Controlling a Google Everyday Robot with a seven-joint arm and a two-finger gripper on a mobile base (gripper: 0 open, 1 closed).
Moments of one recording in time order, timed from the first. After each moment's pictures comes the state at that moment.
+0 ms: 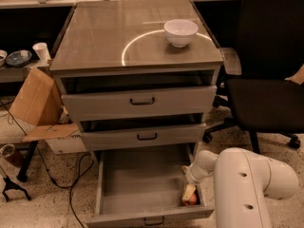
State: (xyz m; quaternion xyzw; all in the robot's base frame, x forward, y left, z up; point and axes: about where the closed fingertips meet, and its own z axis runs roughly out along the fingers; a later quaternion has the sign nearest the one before) arm 0.588 -0.179 0.166 -0.66 0.73 0.13 0.14
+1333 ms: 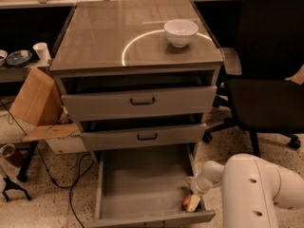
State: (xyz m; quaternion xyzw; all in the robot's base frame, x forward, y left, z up) arm 0.546 -0.200 0.143 -0.64 0.74 0.14 0.14
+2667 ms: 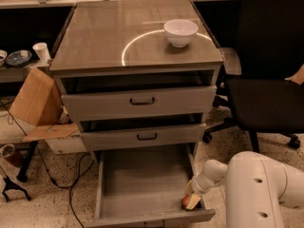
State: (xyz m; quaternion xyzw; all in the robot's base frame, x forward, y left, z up) arm 0.546 -0.199 0.162 -0.64 0.74 0.14 0.14
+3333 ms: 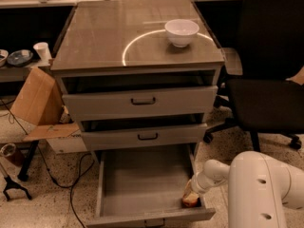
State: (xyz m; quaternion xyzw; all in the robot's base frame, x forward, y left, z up) arm 0.545 -0.199 0.168 -0.64 0.74 0.14 0.15
